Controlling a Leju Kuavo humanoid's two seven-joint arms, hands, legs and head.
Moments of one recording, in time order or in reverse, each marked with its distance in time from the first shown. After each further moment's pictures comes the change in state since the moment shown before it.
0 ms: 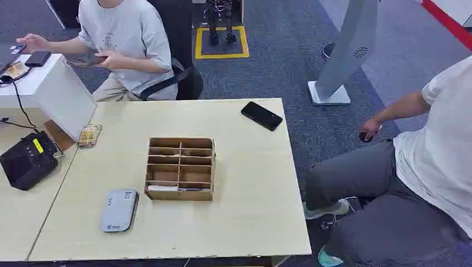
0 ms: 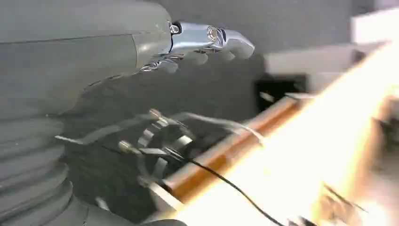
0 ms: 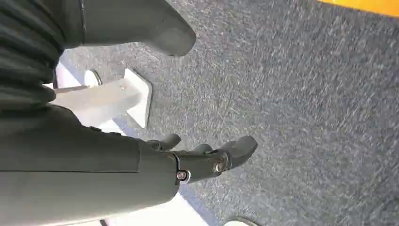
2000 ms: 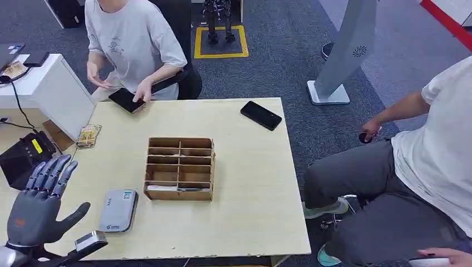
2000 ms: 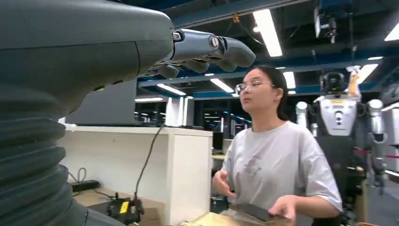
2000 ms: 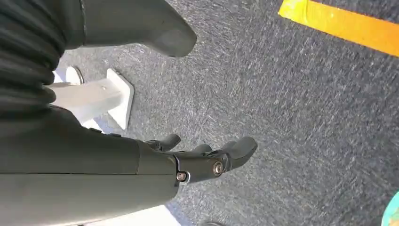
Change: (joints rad) left arm 0.147 0.781 -1.350 -0.173 -1.180 0.435 0.055; right arm -0.055 -0.021 0.067 0.177 0.000 -0.104 0.018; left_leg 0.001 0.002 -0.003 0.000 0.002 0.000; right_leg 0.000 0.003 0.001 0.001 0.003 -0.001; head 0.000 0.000
